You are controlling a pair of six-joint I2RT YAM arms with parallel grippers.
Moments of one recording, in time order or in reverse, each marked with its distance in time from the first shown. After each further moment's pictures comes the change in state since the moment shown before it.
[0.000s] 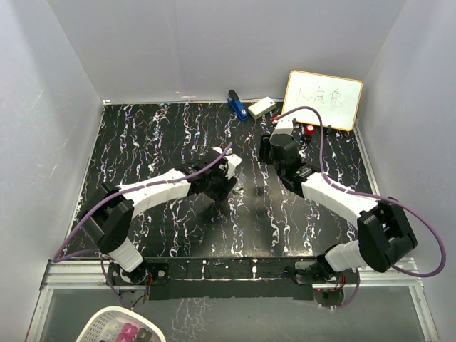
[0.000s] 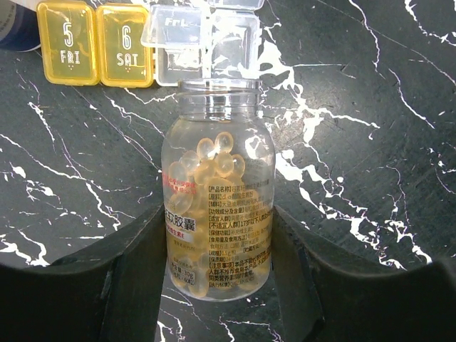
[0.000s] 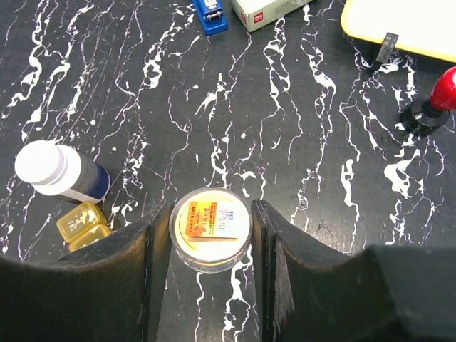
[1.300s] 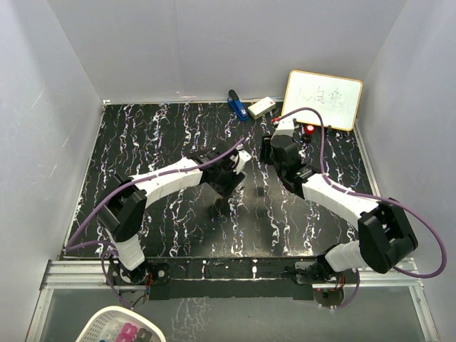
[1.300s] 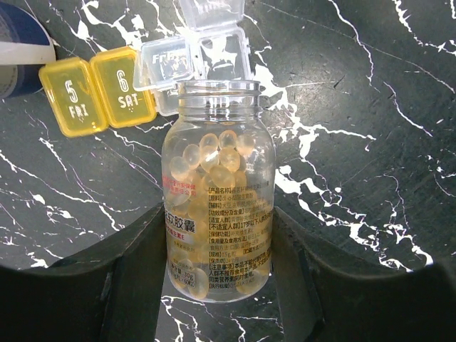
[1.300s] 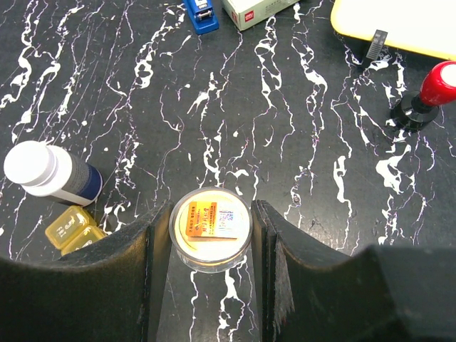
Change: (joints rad) left arm -0.011 0.146 0.232 -0.196 0.005 0.067; right arm 0.000 -0.008 -0.018 0.003 0.022 -0.001
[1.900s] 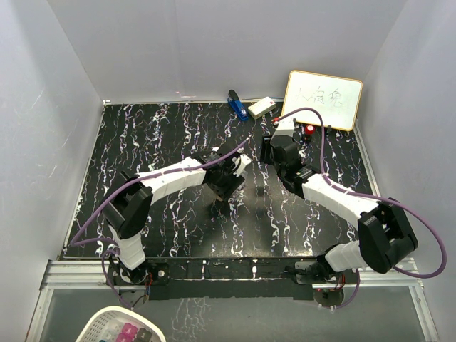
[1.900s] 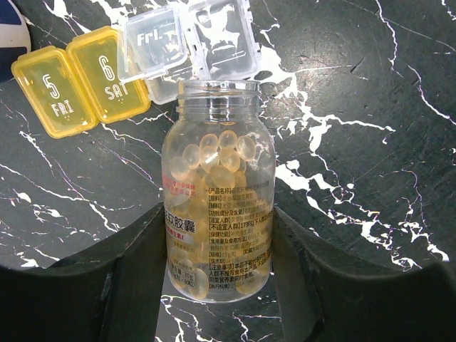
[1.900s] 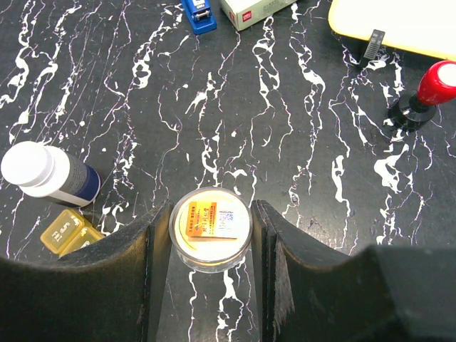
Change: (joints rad) left arm 0.000 0.050 0.016 -0.032 -0.002 0.011; right arm 0.000 0.000 -0.001 0.000 0.007 -0.001
